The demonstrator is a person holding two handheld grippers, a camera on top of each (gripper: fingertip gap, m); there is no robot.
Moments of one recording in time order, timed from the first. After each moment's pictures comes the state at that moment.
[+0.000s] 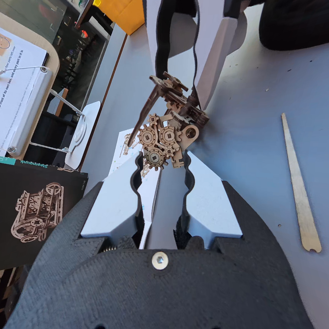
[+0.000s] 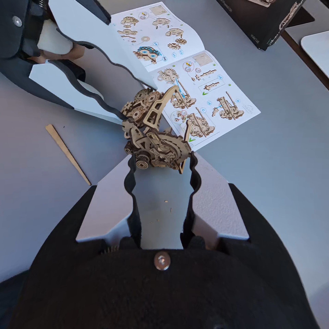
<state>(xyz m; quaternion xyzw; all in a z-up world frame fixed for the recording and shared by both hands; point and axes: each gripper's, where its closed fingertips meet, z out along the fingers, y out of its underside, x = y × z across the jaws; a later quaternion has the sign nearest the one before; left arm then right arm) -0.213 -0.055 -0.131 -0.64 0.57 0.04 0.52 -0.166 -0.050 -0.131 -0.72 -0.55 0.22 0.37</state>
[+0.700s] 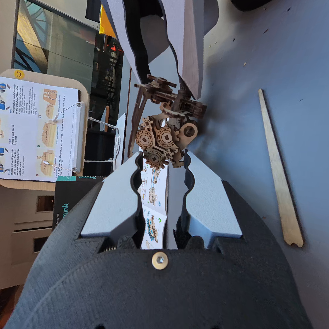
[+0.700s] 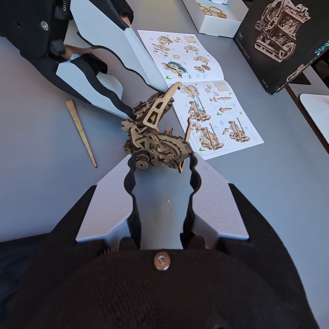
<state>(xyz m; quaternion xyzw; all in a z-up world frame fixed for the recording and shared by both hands) -0.206 -0.073 -0.130 -0.54 0.62 0.20 0.53 -0.166 -0.070 -0.130 -0.62 -0.62 0.23 0.42</state>
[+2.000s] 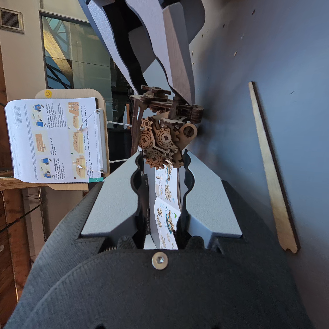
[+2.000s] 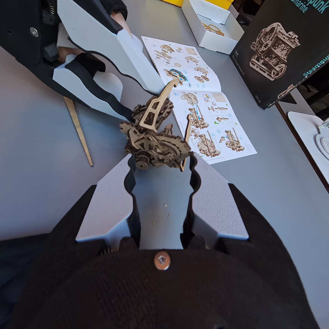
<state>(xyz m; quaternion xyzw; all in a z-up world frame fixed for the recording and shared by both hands) -0.202 -0.078 -0.129 -0.49 0.64 0.30 0.52 -0.169 -0.069 -0.131 -0.59 -0.64 0.21 0.45</state>
